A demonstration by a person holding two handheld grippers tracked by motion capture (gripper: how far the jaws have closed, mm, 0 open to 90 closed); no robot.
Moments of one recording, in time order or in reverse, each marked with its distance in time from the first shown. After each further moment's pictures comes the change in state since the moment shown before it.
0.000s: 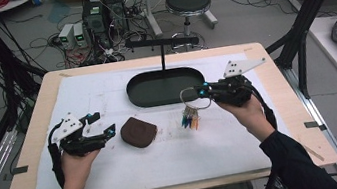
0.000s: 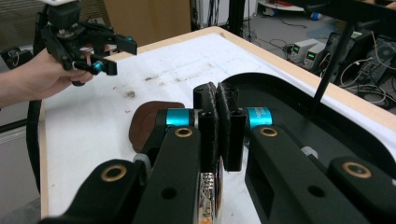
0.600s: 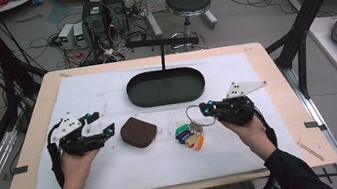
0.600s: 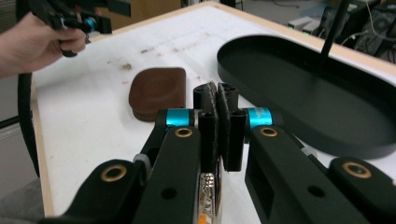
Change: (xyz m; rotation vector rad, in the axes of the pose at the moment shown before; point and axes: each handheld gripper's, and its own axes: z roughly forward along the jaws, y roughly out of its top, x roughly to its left) left arm 0.002 0.001 -0.001 -0.001 0.008 -0.005; right arm 0.018 -0.051 0.000 0.035 -0.040 0.052
